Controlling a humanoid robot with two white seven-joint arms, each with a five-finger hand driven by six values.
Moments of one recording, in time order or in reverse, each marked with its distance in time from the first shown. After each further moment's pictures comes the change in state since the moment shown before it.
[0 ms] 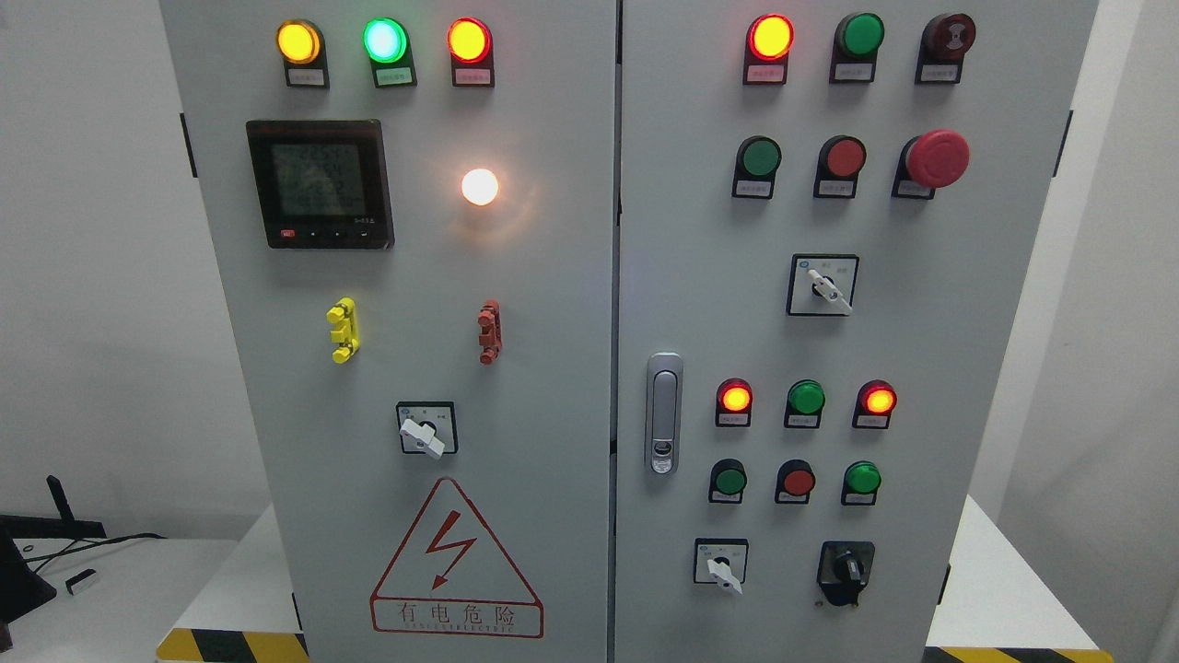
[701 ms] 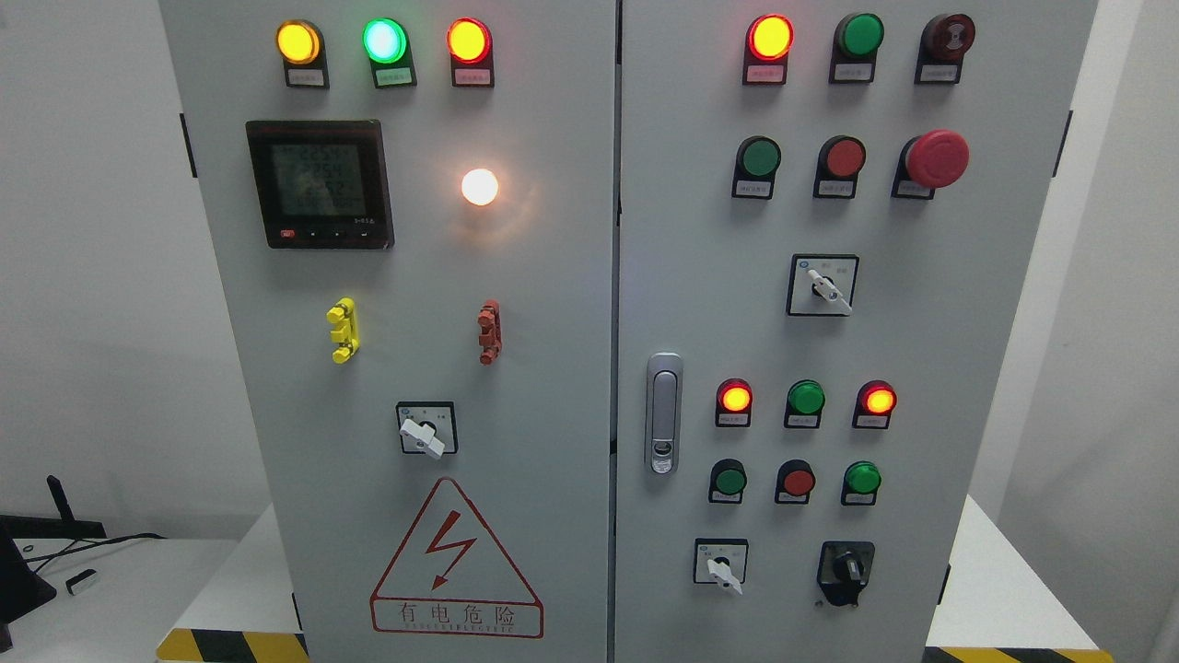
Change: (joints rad) left arm 0.000 0.000 0.000 0.000 0.000 0.000 0.000; right arm 0.083 0.007 -0.054 -0.323 -0.001 -0.213 -0.010
